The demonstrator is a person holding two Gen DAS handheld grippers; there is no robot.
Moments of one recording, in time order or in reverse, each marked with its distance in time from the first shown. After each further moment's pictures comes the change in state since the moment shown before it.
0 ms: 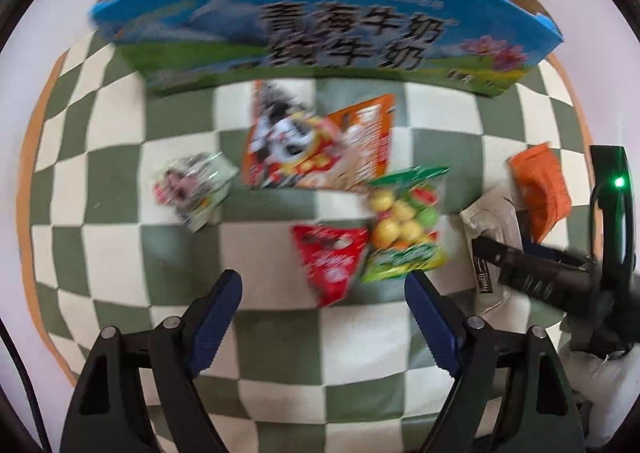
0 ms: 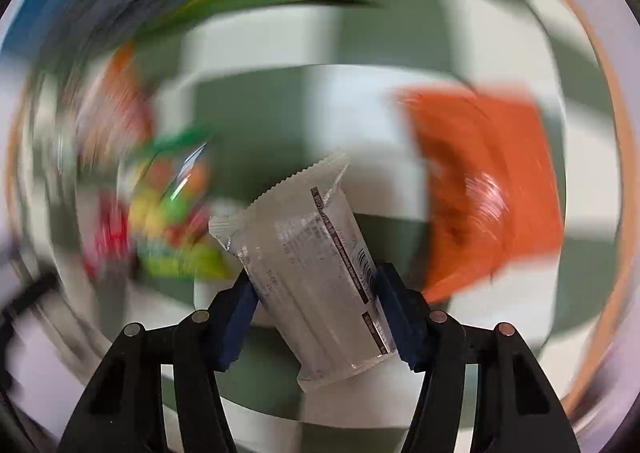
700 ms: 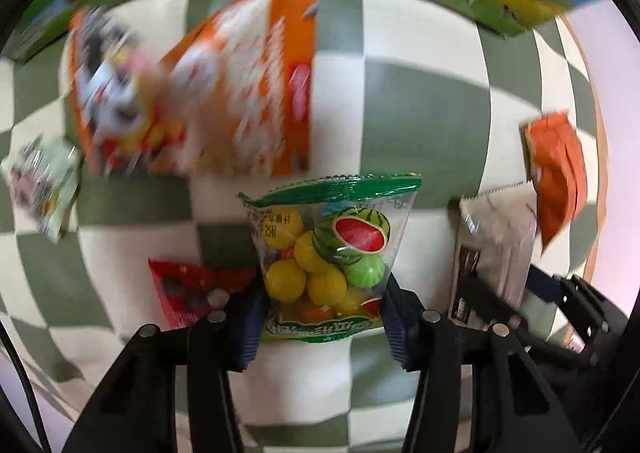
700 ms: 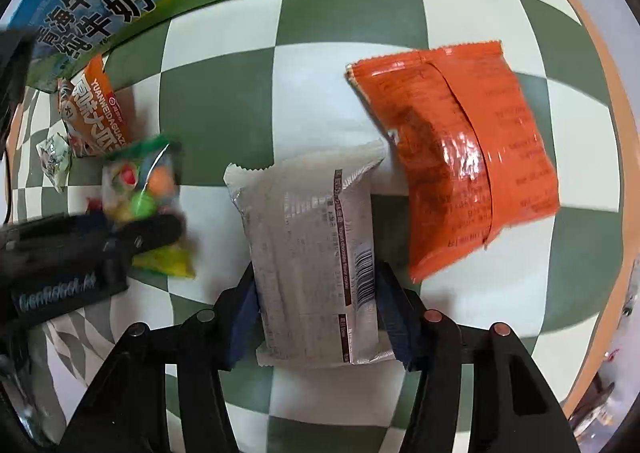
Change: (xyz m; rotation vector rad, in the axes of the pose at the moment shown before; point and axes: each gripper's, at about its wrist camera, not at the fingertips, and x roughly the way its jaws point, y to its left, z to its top) left arm 0.085 -0.037 0.003 -0.006 0.216 -0.122; right arm 0.000 -0.010 -0.044 -0.176 0.007 -0.059
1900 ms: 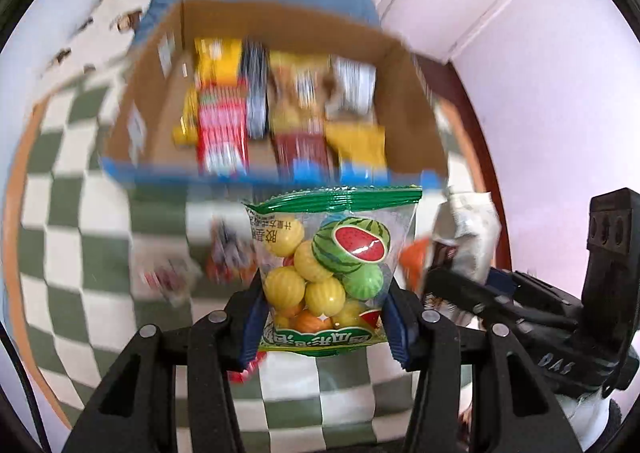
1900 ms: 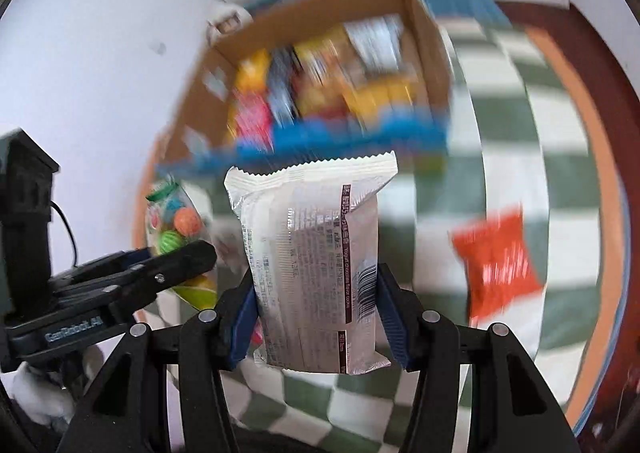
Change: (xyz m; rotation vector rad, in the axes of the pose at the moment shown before) left arm -0.228 0.029 0.010 -0.002 -0.376 -0.154; right arm -0.210 0.087 0.065 -0.090 -0.291 0.286
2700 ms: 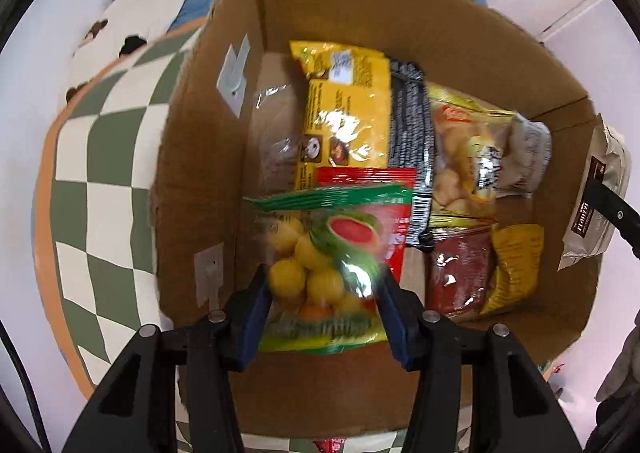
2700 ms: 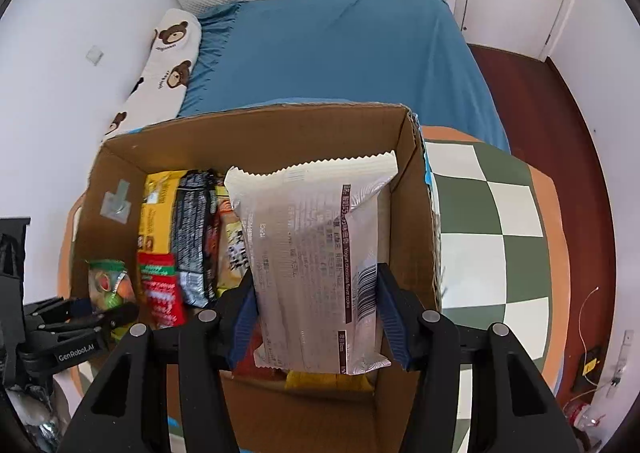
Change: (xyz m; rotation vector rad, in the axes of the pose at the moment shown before) left arm 0.120 0.113 0.135 -0.121 0.245 0.255; right arm 0.146 -0.032 0.216 -0.043 0.056 -0.291
